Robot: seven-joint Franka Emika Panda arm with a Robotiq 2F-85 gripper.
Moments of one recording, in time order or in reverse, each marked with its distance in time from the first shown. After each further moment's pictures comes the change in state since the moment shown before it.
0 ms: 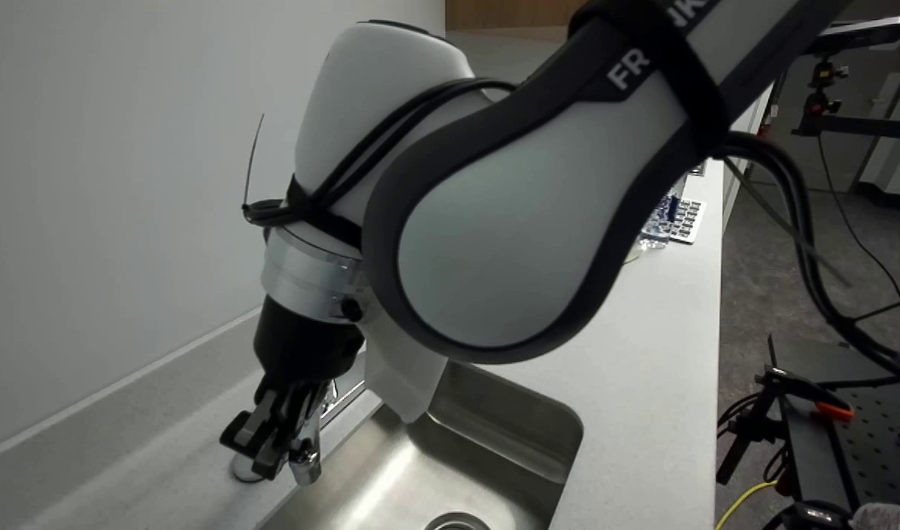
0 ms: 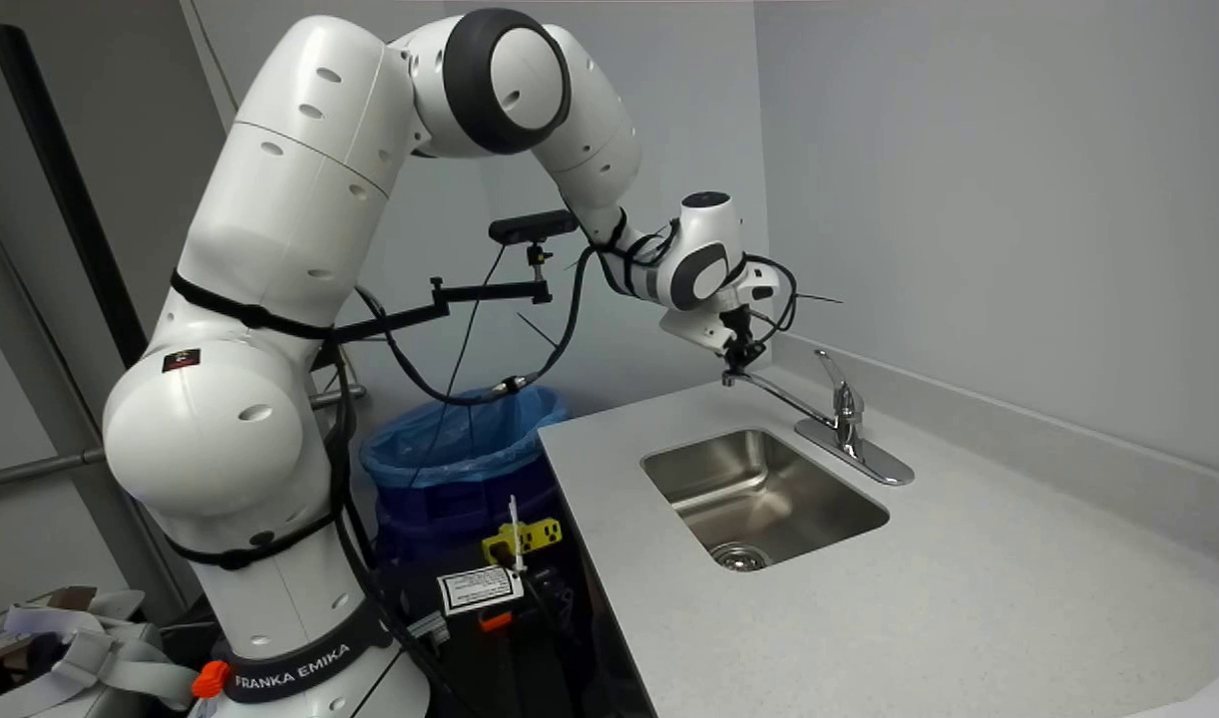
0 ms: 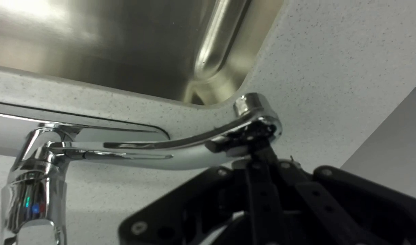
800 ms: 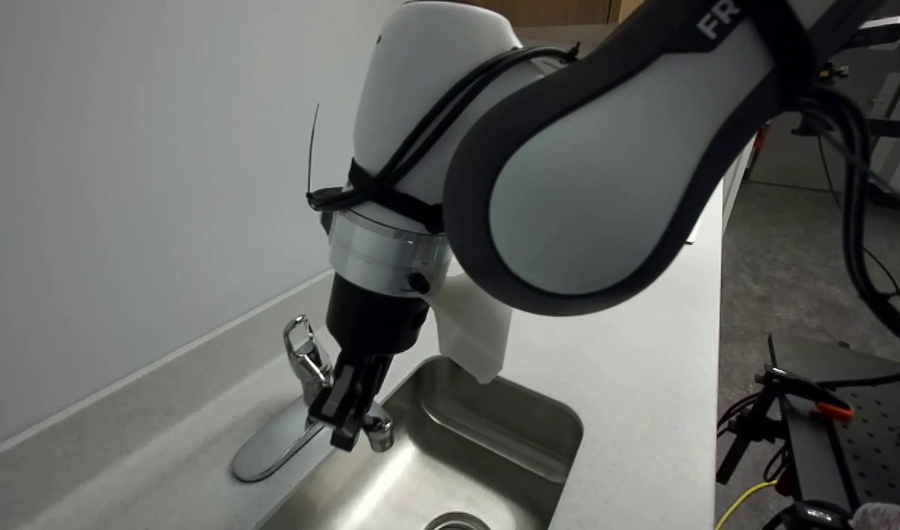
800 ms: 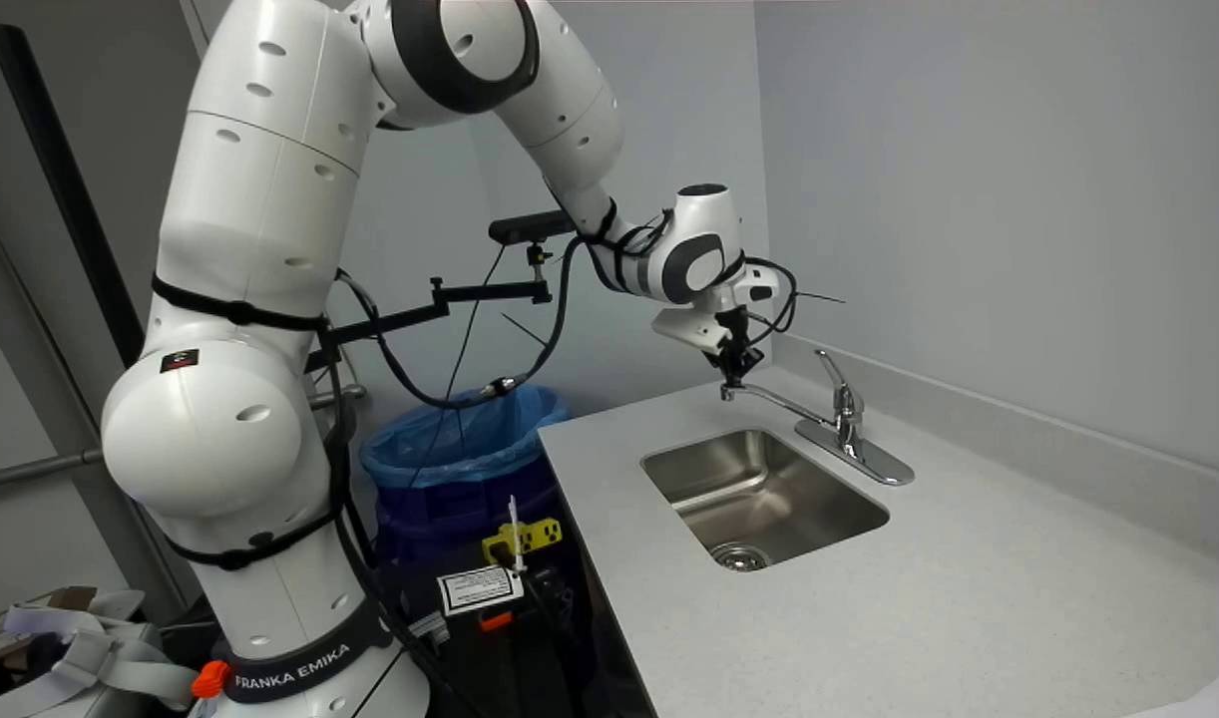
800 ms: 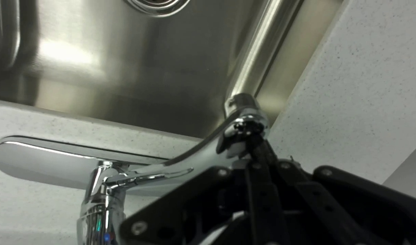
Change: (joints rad) arm -0.008 -0.126 -0.042 -0.154 -0.007 -0.067 0.001
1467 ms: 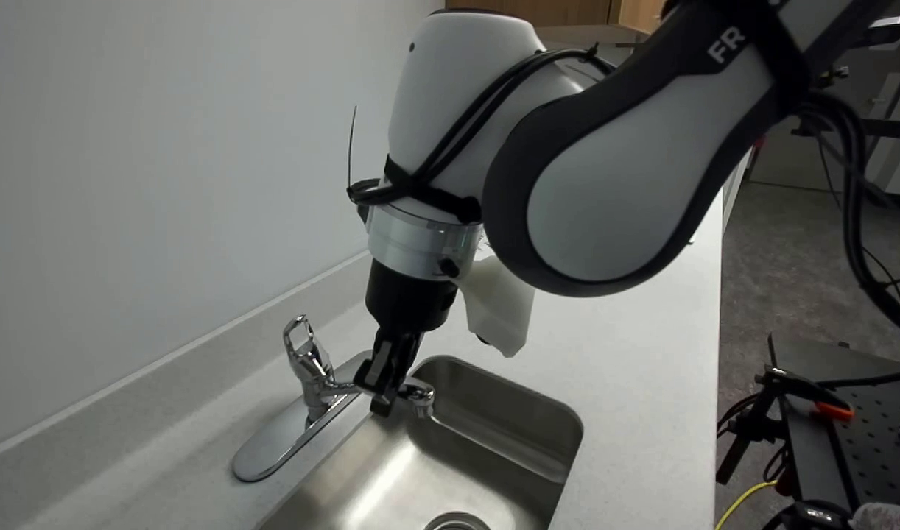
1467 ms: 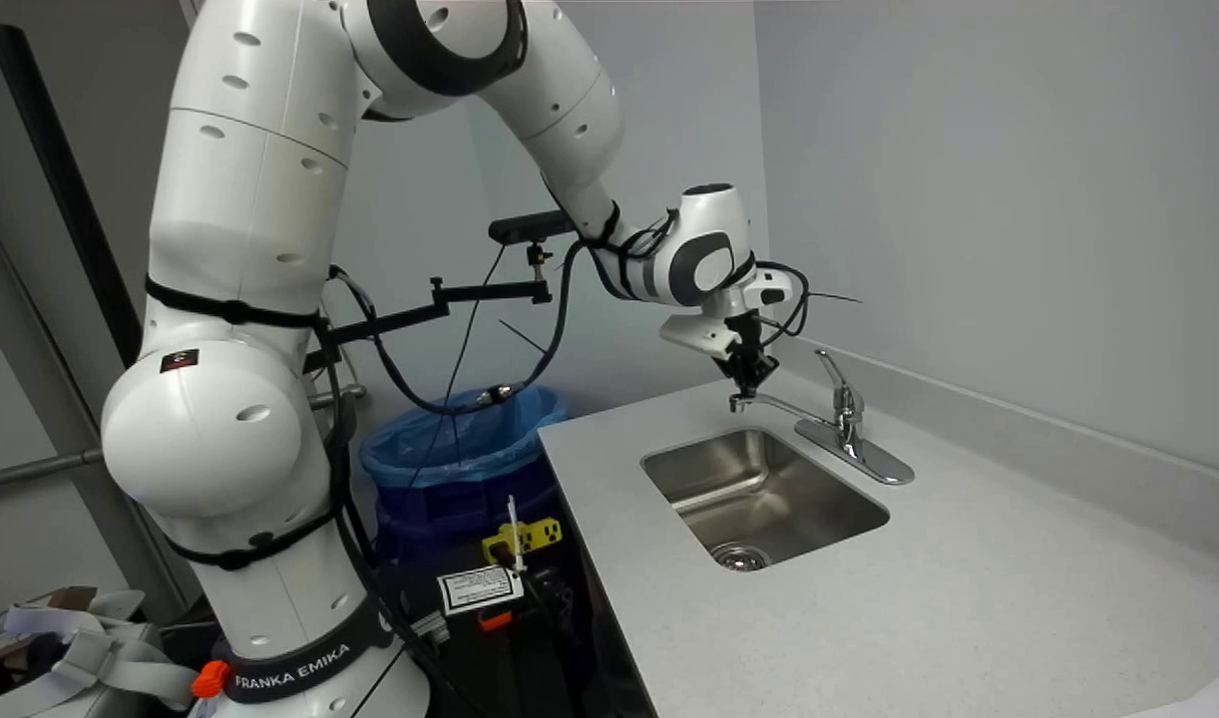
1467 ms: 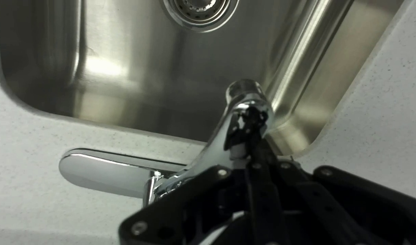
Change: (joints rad) arm 0.001 -0.043 -0.063 -0.066 -0.064 0.000 0.051
